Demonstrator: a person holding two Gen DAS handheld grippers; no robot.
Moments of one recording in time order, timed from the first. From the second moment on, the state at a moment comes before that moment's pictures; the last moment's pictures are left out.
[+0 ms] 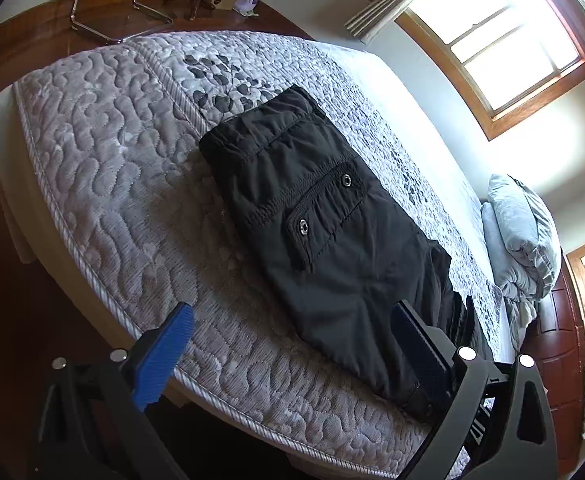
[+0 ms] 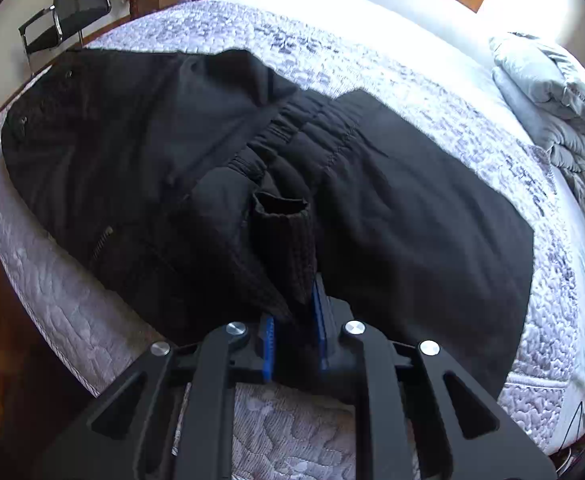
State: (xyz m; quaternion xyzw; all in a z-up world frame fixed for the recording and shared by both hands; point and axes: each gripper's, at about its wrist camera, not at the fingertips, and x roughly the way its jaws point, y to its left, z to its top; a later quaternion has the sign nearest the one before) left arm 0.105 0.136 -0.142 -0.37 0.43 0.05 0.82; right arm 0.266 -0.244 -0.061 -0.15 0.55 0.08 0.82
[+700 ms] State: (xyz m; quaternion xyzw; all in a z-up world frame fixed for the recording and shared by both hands) left arm 0.121 0.131 -0.136 -0.37 0.43 0.04 0.82; right arm 0.249 -0.311 -0.016 0.16 0.53 0.23 0.80
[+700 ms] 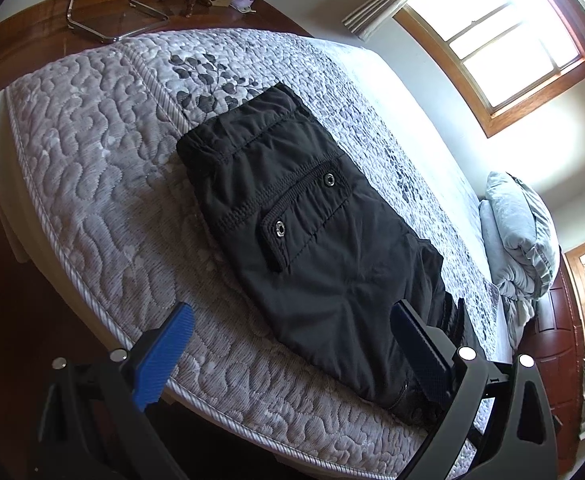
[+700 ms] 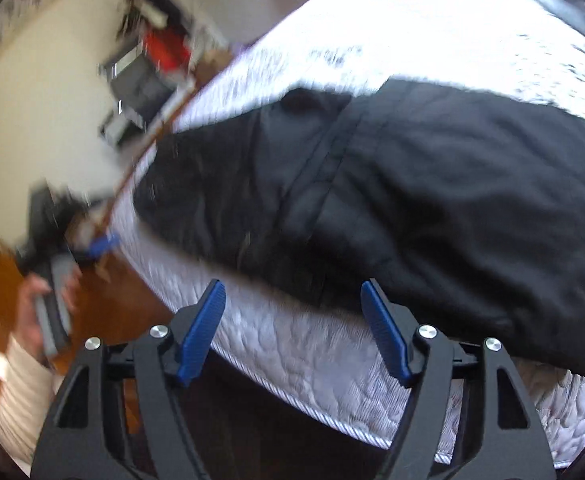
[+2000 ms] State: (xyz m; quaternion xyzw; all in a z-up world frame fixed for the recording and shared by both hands) left arm 0.187 0.194 -0.229 -0.66 0.33 0.00 0.68; right arm 0.233 -0.353 -0.009 0.12 0.52 0.15 0.83
